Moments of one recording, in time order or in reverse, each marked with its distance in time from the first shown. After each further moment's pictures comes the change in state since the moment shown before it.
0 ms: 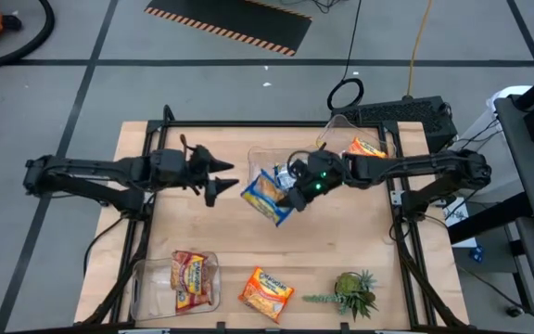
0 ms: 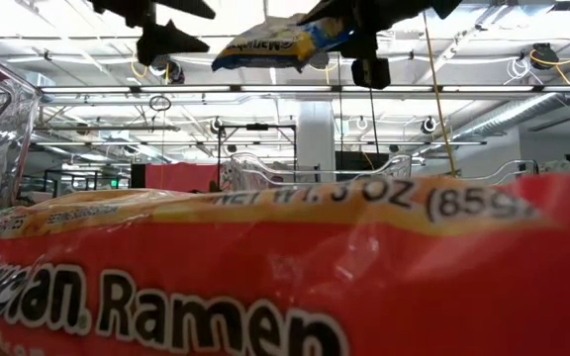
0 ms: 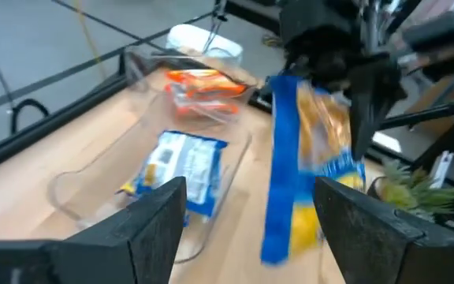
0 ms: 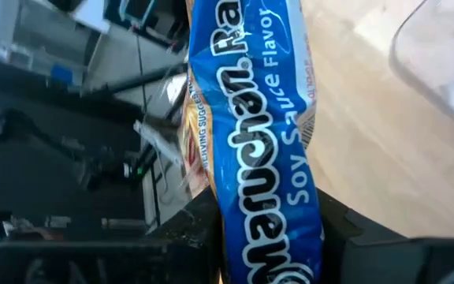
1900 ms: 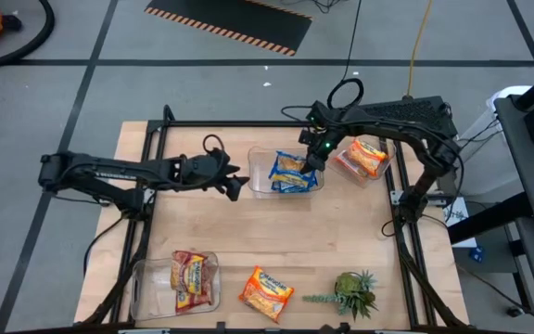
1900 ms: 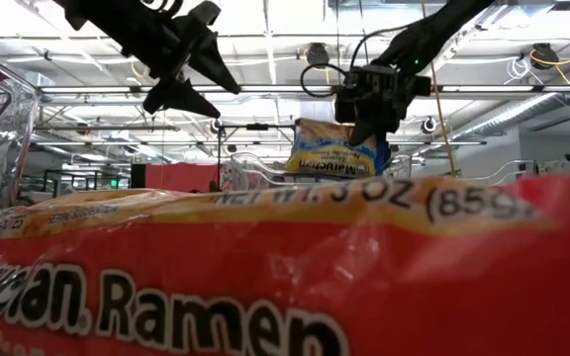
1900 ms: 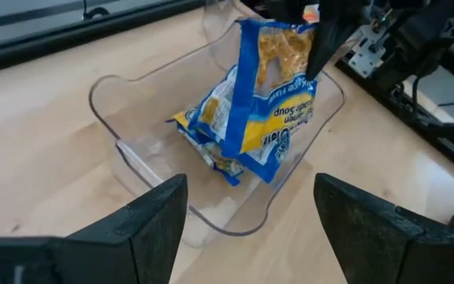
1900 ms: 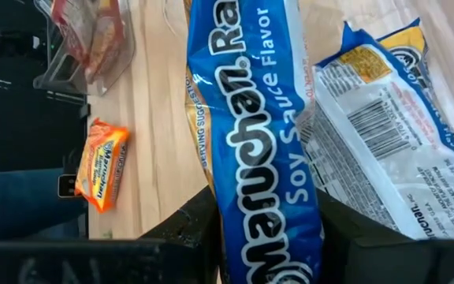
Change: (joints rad) left arm 0.038 0.251 0.000 0.005 -0.114 -0.251; right arm -0.582 0.288 0.137 -0.580 -0.494 -1.026
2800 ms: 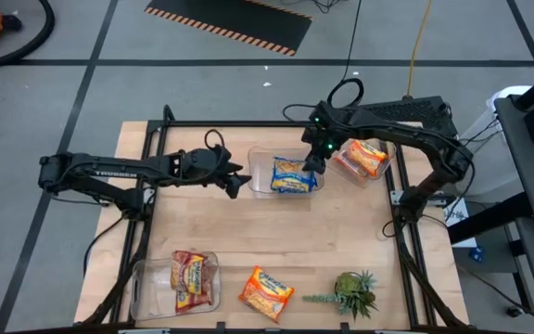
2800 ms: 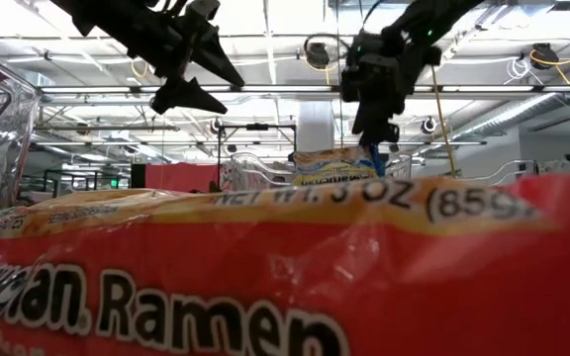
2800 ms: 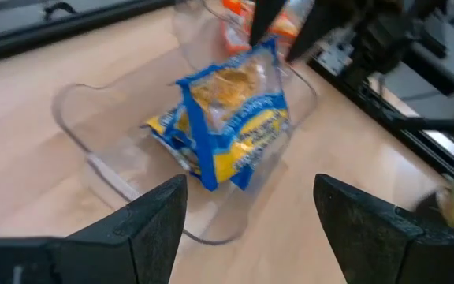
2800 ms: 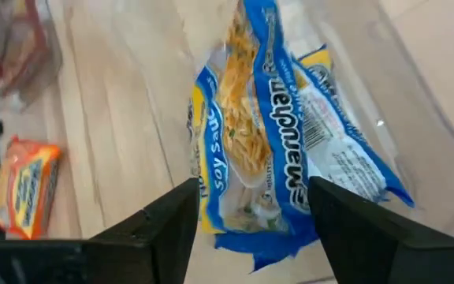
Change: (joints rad) left arm 0.055 -0.004 0.000 0.040 0.135 0.044; right arm 0.064 -0.134 -0.001 -0.016 0.301 0.088
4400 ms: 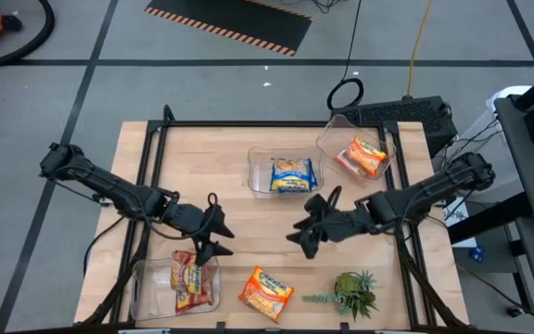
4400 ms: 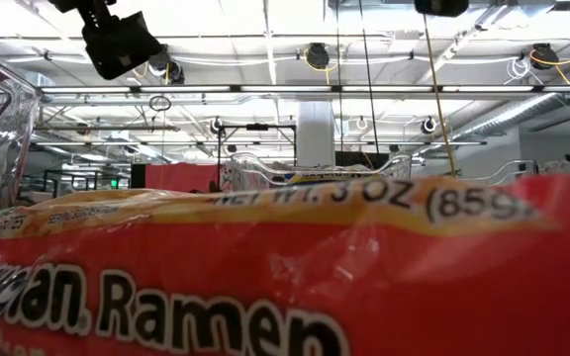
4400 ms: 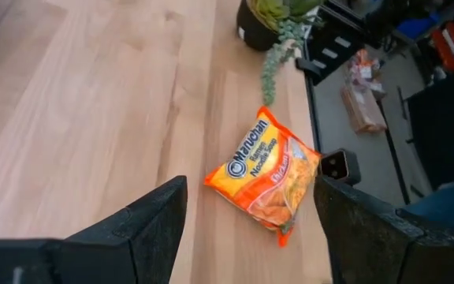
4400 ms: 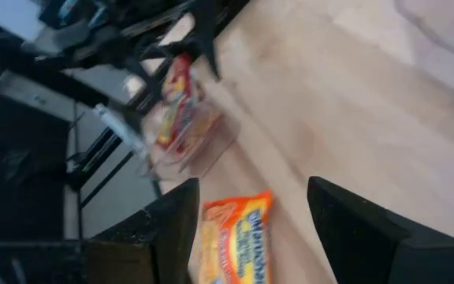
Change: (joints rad) left arm -0.508 -0.020 0.000 -0.094 0.140 -0.021; right arm 0.972 -0.175 0.000 0.308 0.797 1.084
